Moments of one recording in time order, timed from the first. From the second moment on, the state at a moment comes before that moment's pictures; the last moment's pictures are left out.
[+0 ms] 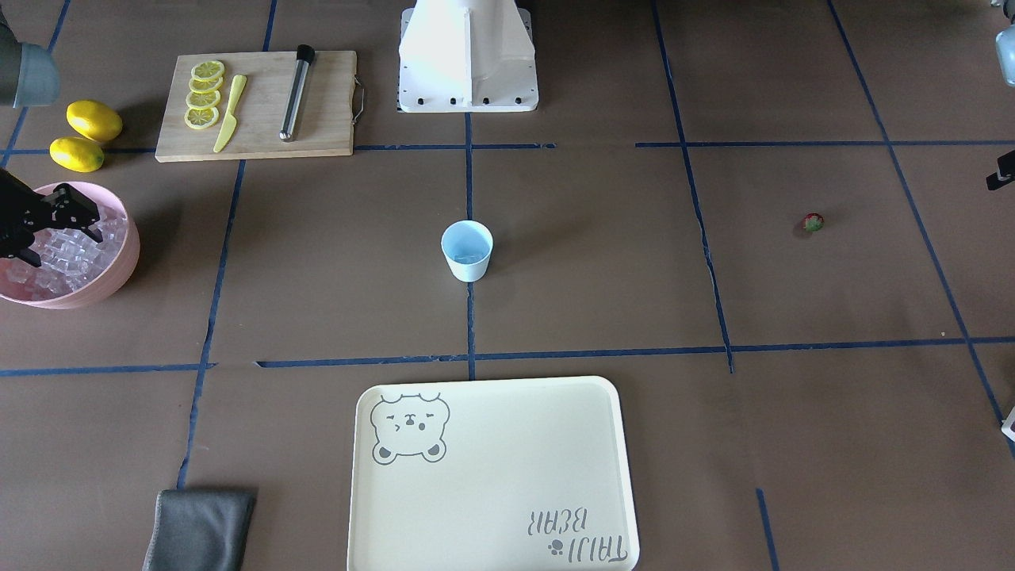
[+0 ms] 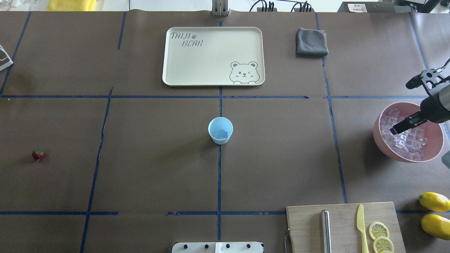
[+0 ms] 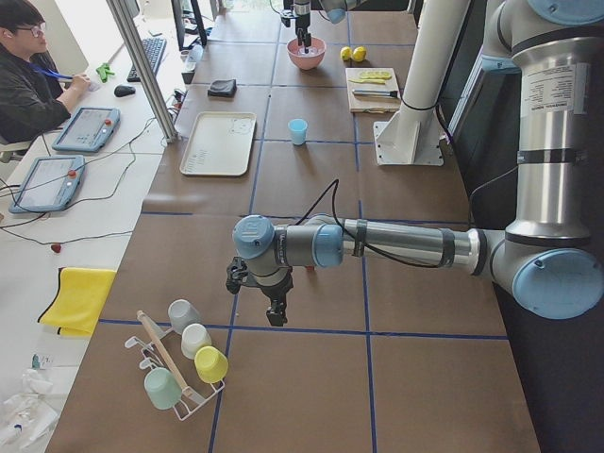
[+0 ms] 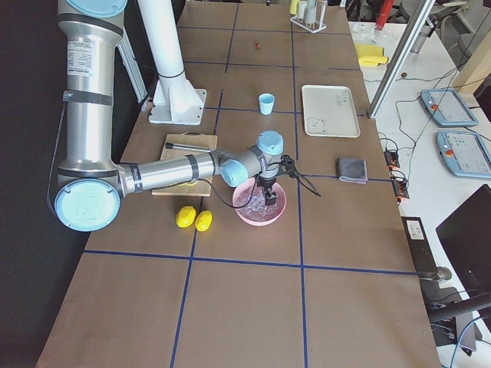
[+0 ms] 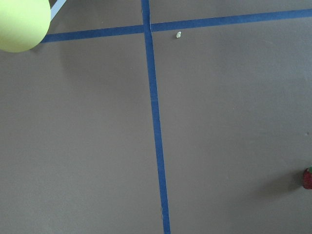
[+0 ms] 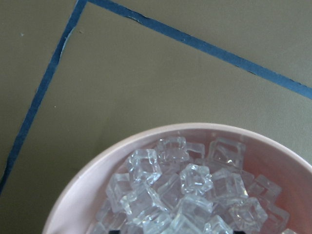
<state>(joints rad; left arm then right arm) -1.45 -1.50 -1.71 -1.43 -2.36 0.07 1.04 -1.64 1.79 -1.23 2.25 0.29</state>
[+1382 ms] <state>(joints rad) -1.45 -1.51 -1.71 -1.43 -2.36 0.07 1.12 -1.64 1.88 -1.25 2.25 0.29</state>
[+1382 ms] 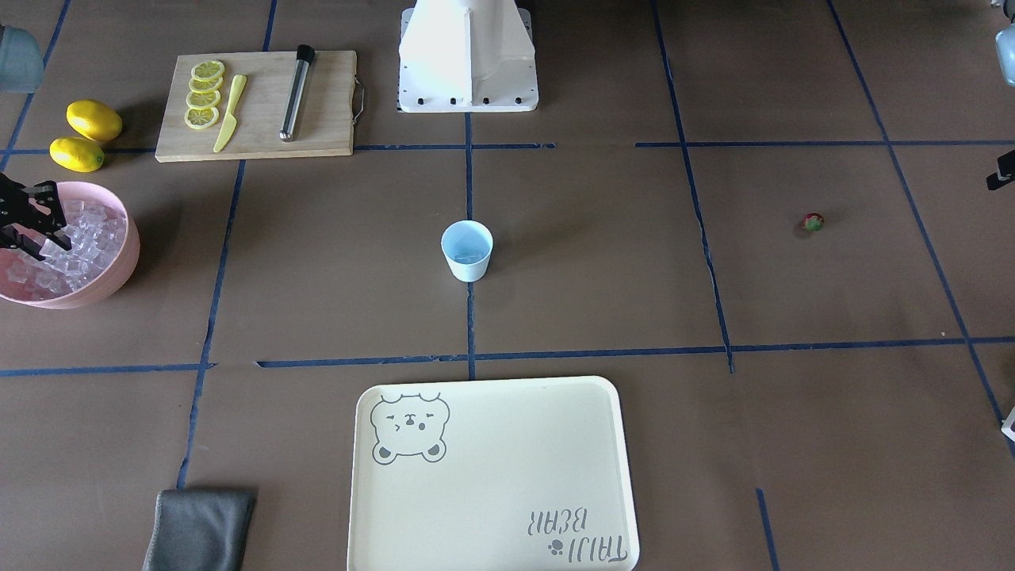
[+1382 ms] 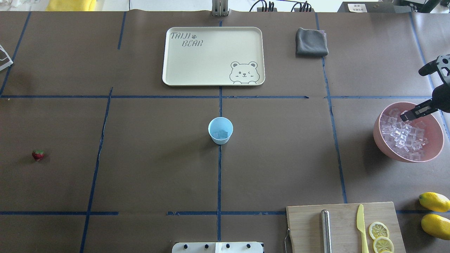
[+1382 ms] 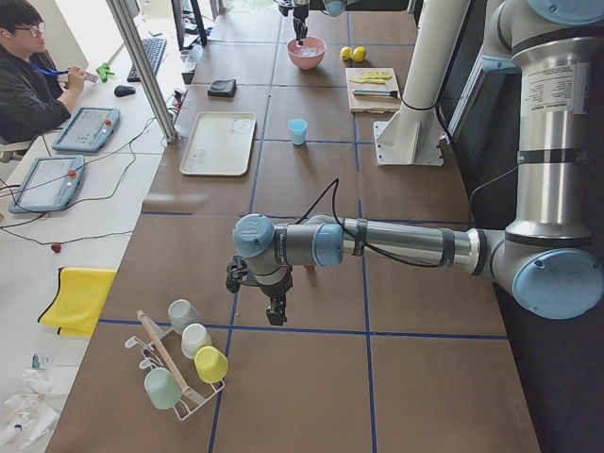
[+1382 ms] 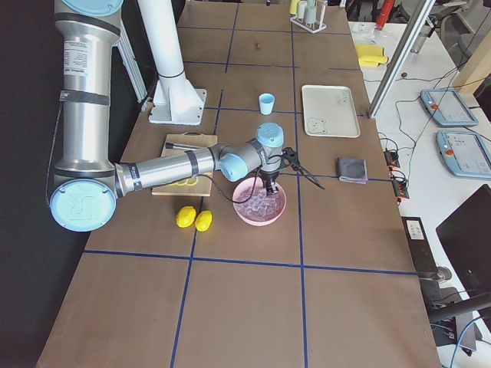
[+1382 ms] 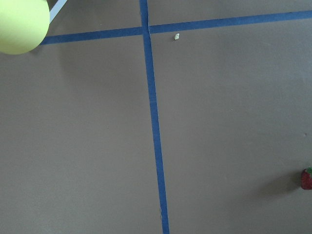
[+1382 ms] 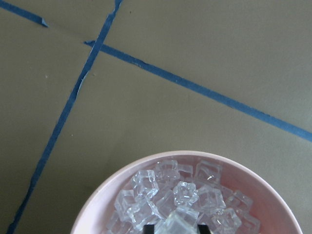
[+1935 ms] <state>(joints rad) -1.45 -1.51 -1.71 -1.43 -2.36 0.07 1.17 -1.47 1.98 -1.56 2.29 0.33</state>
